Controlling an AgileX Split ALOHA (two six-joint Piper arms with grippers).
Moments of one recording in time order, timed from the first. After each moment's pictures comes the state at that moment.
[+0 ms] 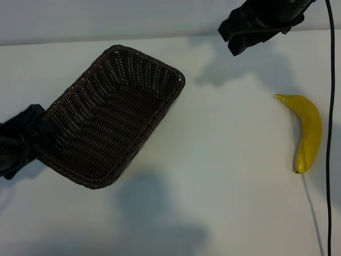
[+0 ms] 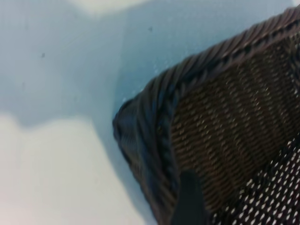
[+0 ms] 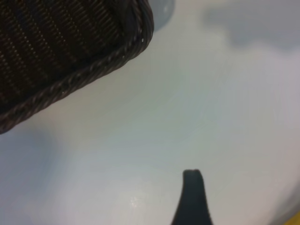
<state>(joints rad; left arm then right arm) -0.03 1.12 -0.46 -0.53 0.27 -0.32 0.44 1.79 -1.76 0.14 1.22 -0.12</state>
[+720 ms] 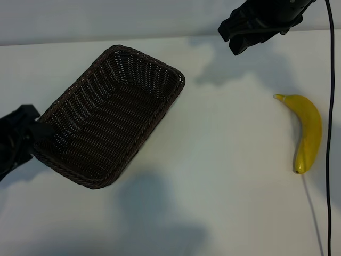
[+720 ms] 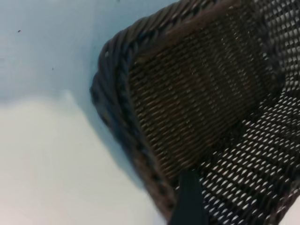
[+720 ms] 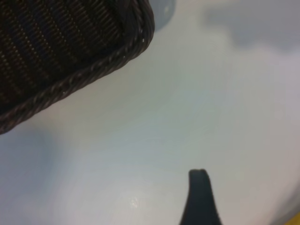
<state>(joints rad) -0.03 0.98 -0.53 -0.40 0.51 -0.40 0.44 1.79 -1.76 0.14 1.22 -0.12</state>
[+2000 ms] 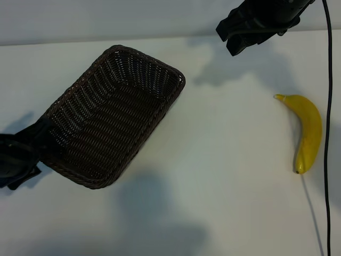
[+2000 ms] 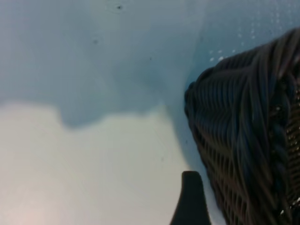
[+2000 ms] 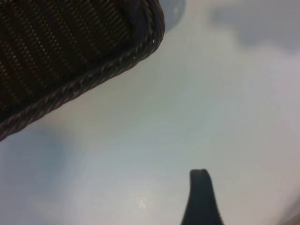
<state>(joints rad) -0.03 1.29 -0.47 -0.41 0.26 -0.43 0.44 1.79 -1.76 0.17 1.22 -0.12</state>
